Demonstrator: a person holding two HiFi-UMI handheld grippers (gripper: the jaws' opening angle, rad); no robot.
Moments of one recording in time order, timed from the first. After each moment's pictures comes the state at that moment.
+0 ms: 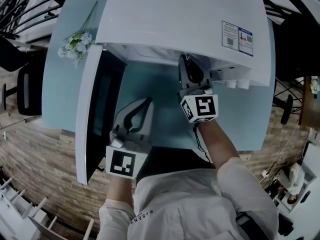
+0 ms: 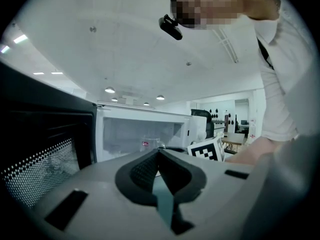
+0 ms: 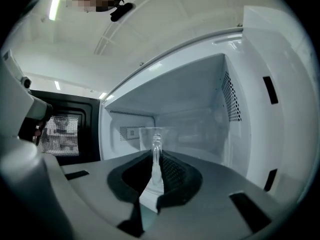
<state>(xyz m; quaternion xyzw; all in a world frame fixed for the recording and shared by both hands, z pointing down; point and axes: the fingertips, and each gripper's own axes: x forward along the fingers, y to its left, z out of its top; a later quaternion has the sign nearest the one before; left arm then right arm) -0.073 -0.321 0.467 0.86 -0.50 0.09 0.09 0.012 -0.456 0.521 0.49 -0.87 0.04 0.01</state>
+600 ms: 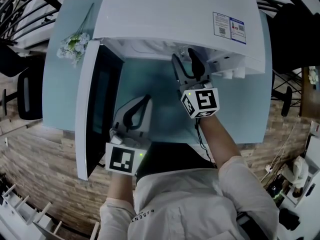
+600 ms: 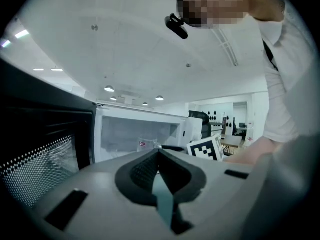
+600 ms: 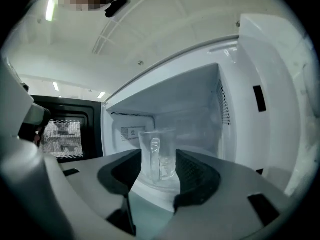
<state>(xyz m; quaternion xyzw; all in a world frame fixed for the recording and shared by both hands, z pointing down) -0.070 -0.308 0.464 0.87 -0.49 0.07 0.09 0.018 -0.445 0.519 0.49 -0.87 0.05 0.02</state>
